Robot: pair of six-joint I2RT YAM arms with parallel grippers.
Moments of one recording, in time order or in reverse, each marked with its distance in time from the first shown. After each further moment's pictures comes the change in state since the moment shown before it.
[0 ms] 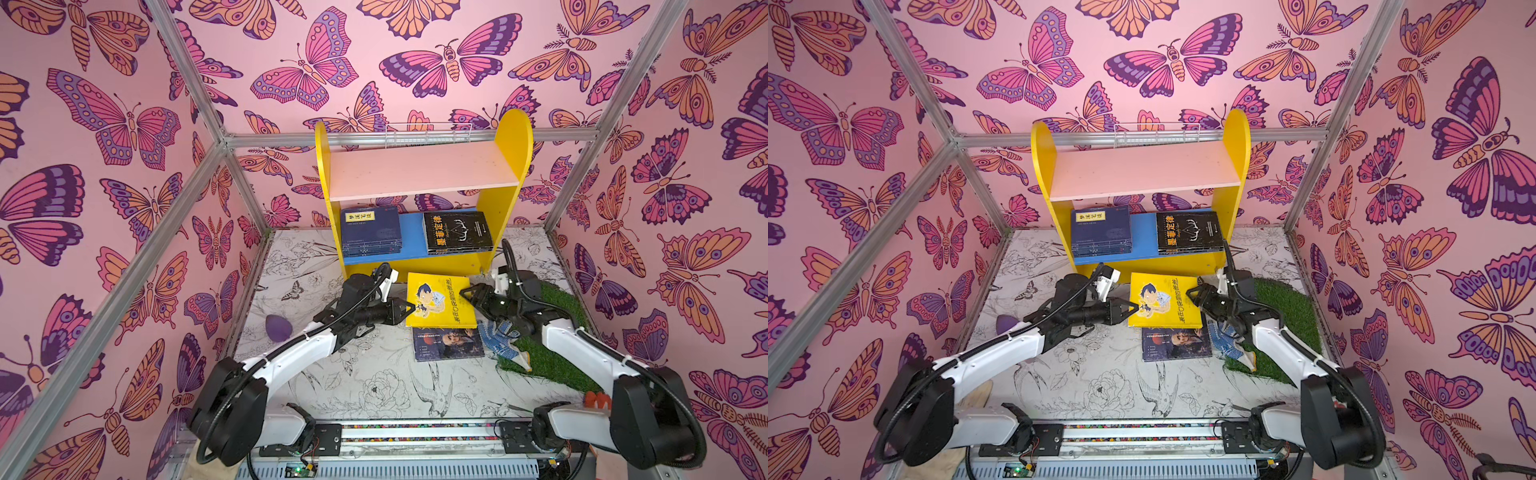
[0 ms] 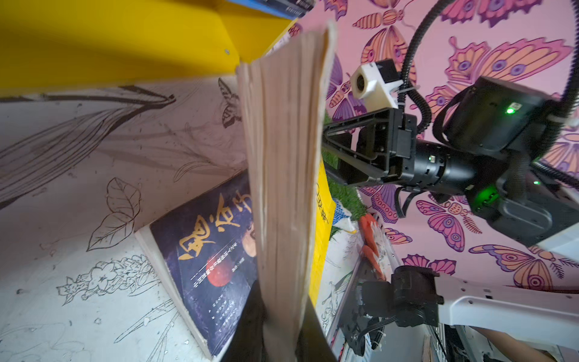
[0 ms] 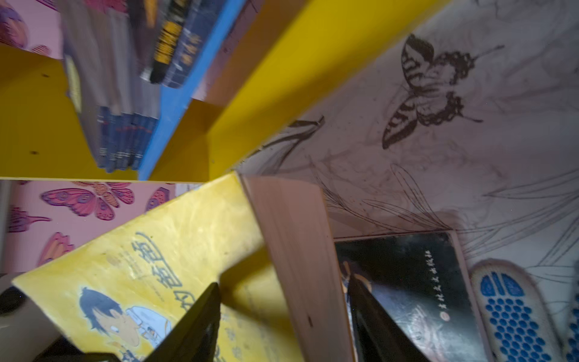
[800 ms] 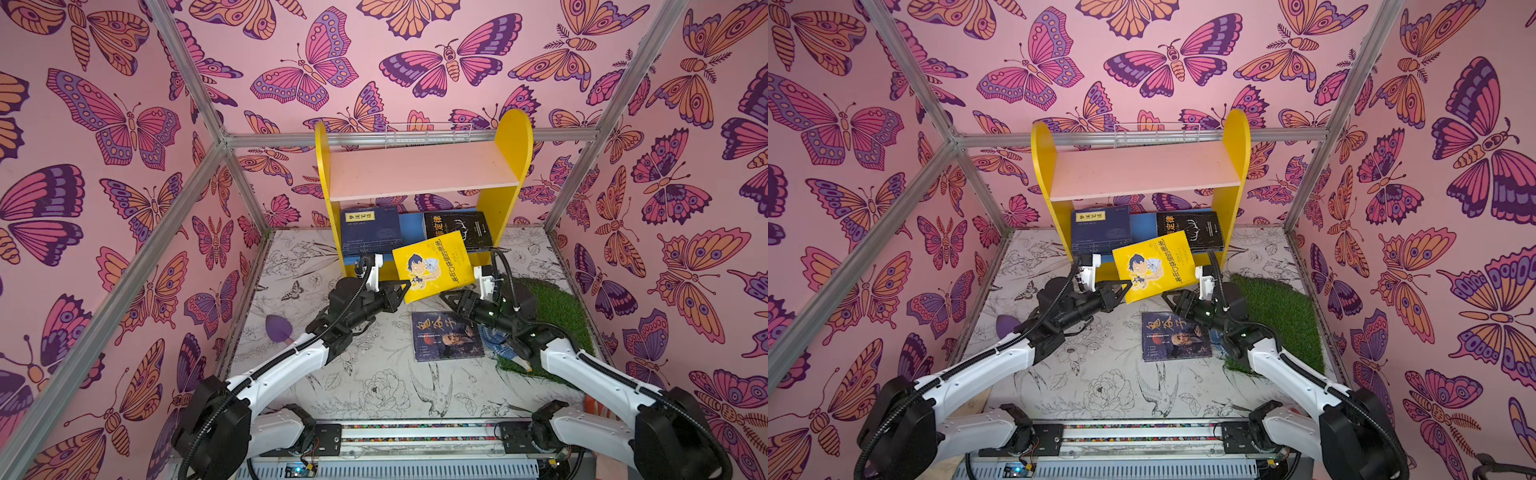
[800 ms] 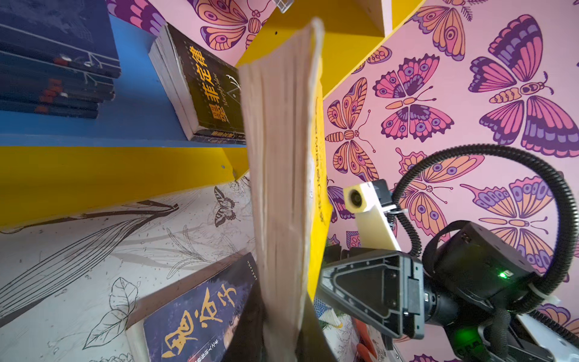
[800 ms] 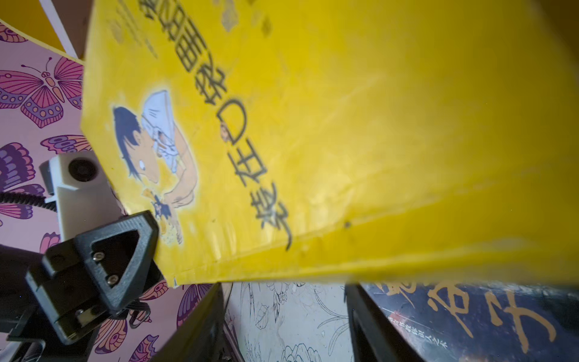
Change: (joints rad) left arm -0.034 -0.083 -0.064 0.304 -0.248 -0.126; right arm 0.246 -0.090 -0.103 0.322 0.031 0.072
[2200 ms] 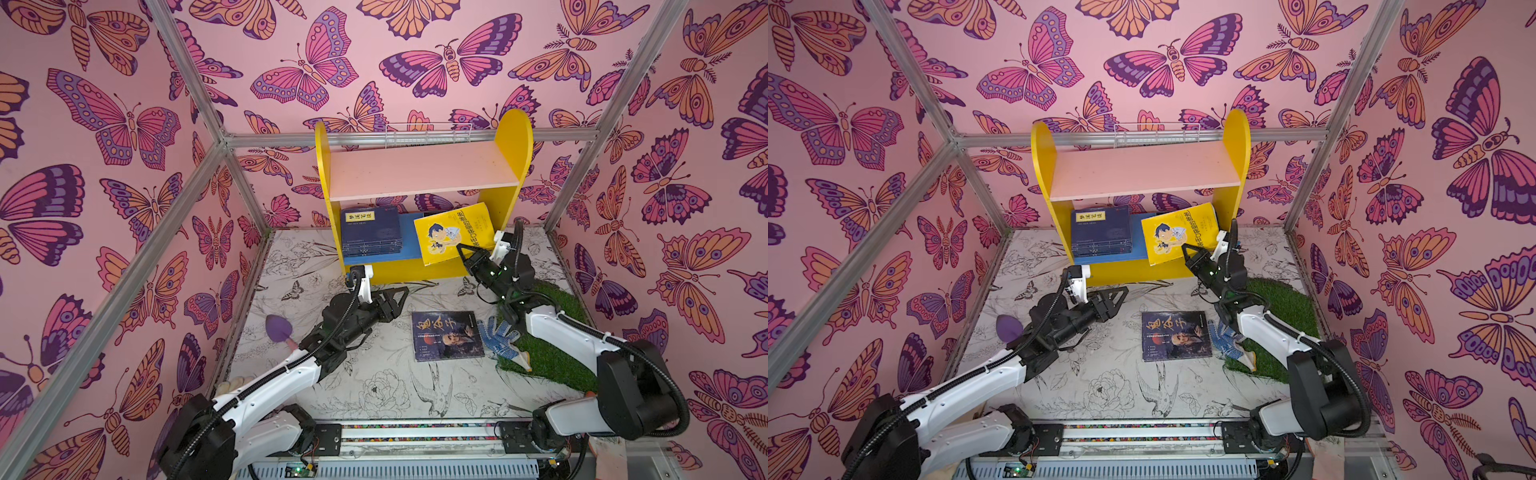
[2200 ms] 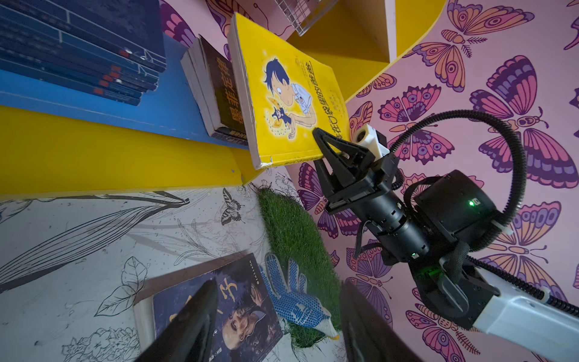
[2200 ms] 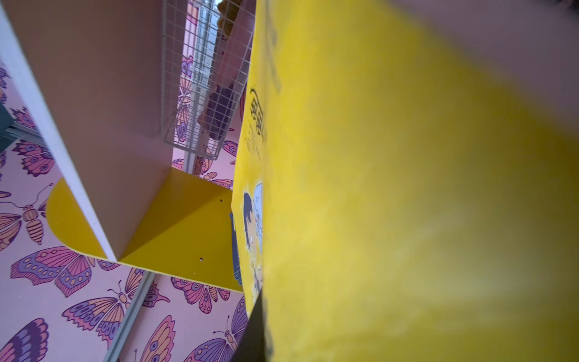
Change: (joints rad) left arm -0.043 -0.140 -0.130 0.004 -0.140 -0.063; right arm -0.132 0.293 0.236 0.283 0.226 0.165
